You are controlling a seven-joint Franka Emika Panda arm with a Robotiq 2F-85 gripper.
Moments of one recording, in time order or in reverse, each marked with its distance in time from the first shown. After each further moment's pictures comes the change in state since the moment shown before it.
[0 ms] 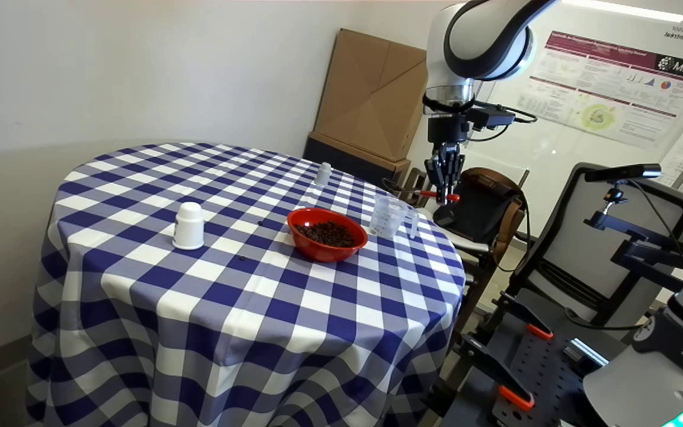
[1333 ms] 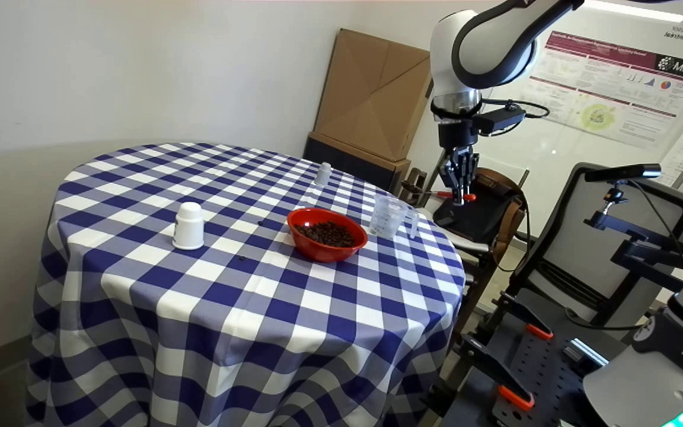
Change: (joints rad) arm -0.010 0.002 -0.030 0.001 -0.163 -0.046 0.133
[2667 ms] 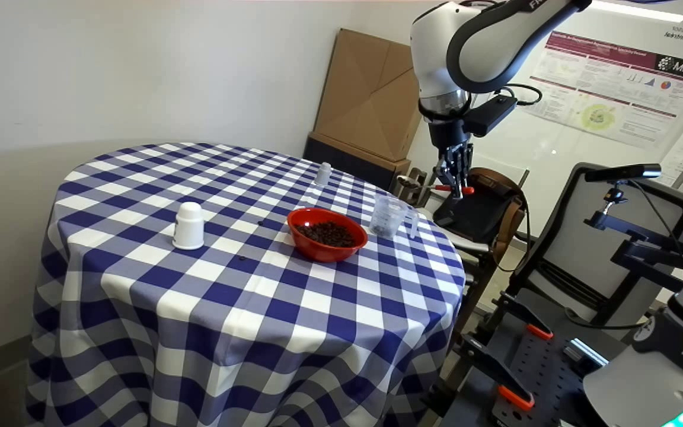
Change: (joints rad) arm 0.057 0.007 0.042 0.007 -0.195 -0.058 0.145
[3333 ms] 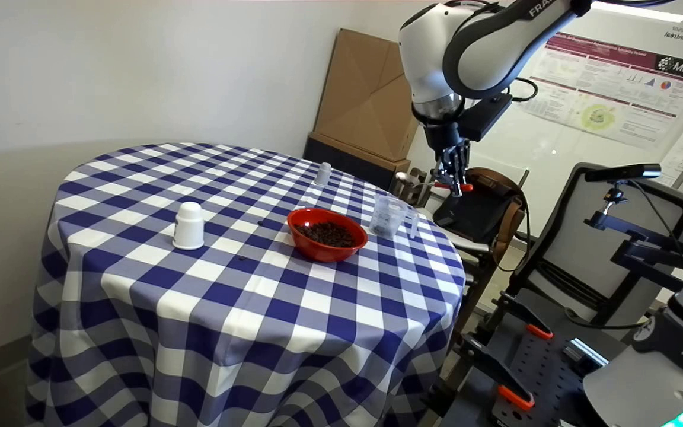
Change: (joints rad) arm 0.026 0.022 0.020 0.010 -0.102 -0.040 0.097
